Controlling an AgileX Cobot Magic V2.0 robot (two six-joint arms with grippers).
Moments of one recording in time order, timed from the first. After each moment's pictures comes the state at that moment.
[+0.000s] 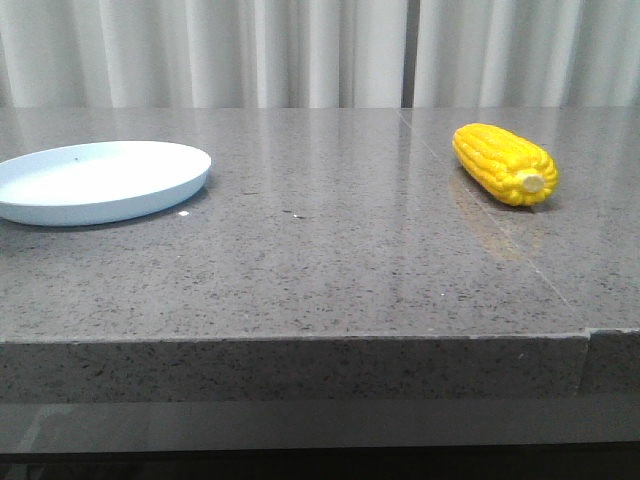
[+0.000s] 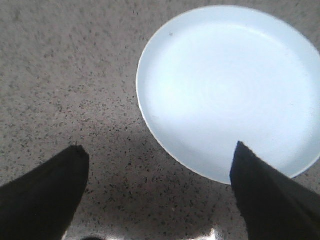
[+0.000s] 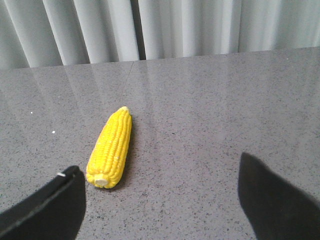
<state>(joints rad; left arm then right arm) -0.10 1.26 -0.98 -0.05 0.67 -0.01 0.01 0.41 -0.48 0.15 0.31 0.01</state>
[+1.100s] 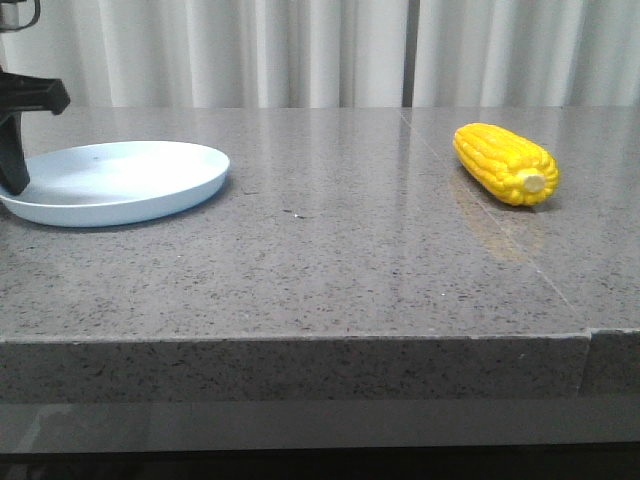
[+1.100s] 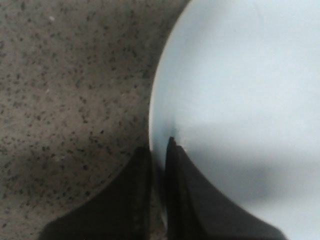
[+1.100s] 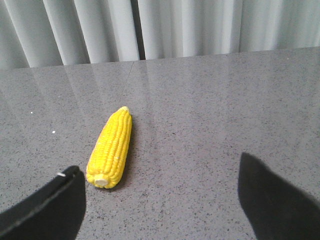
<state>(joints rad) -0.10 1.72 -1.29 -0.10 0.83 -0.03 0.01 0.41 -0.48 0.15 0.31 0.01</state>
